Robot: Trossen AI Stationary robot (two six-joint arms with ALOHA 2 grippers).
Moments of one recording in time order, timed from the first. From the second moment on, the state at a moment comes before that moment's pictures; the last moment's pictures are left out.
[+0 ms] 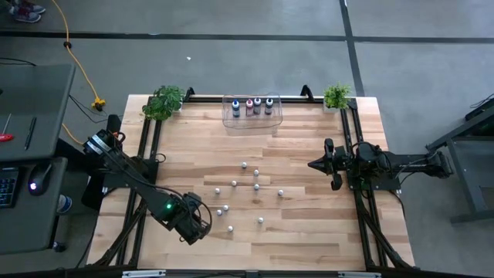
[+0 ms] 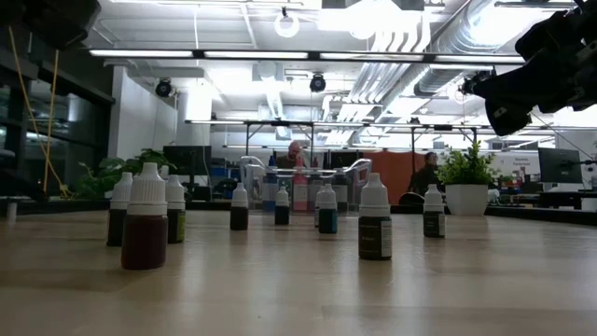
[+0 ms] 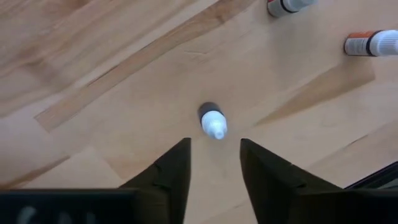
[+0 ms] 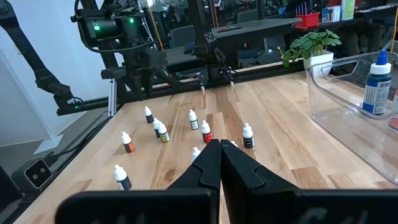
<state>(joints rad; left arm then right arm) -0.72 1.60 1.15 -0.93 -0.06 -1.75 -0.01 0.09 0.01 0.03 -0.06 0.20</state>
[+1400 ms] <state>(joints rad) -0.68 1.70 1.10 -0.84 0.02 -1.73 -0.01 0.09 0.01 0.03 -0.06 0.20</state>
